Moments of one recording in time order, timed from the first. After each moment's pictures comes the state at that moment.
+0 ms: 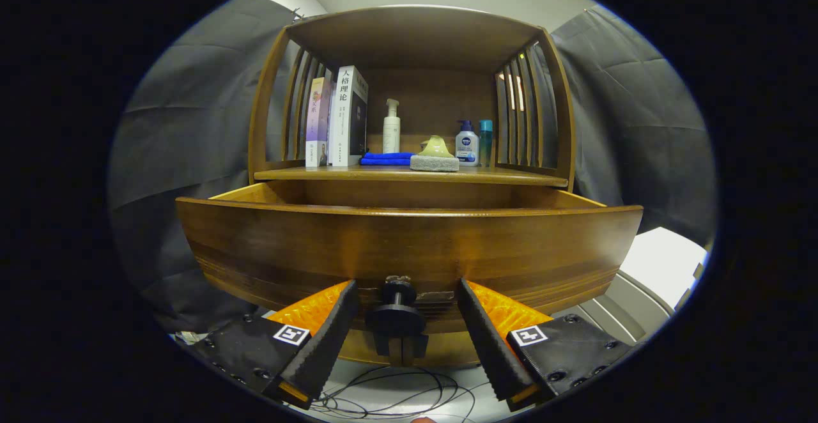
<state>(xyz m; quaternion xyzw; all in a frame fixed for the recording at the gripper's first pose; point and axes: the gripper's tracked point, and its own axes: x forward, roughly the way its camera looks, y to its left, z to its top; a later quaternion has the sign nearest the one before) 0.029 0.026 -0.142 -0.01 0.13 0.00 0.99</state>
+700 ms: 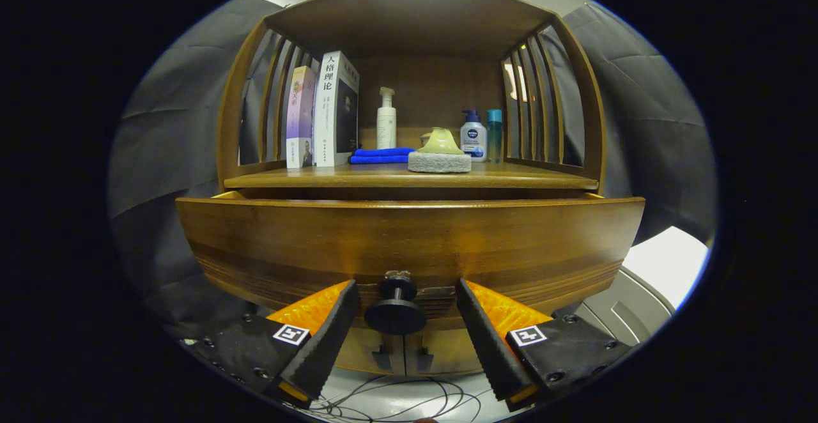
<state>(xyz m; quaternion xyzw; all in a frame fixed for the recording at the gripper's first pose) 0.101 0.025 -0.141 -0.01 0.14 0.00 0.99</state>
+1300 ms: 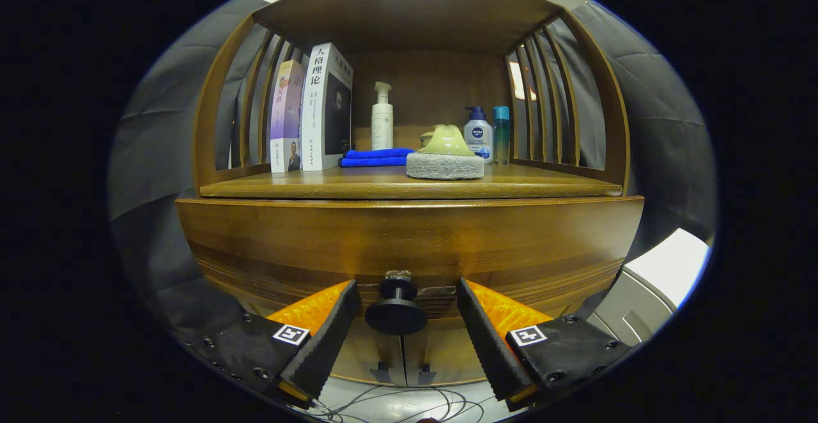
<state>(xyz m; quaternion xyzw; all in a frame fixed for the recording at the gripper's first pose) 0.147 0.025 -0.143 -0.01 0.14 -0.01 0.99</state>
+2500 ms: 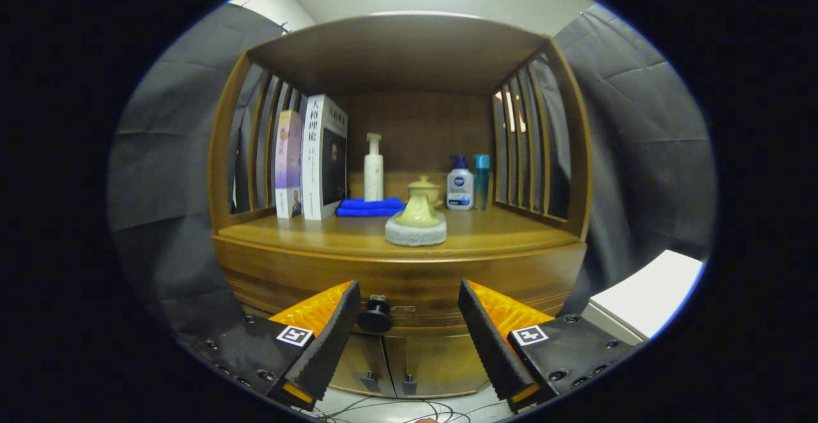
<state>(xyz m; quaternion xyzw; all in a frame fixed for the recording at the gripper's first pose) 0.097 -0.005 -0.049 -0.01 0.06 -0.01 1.00</state>
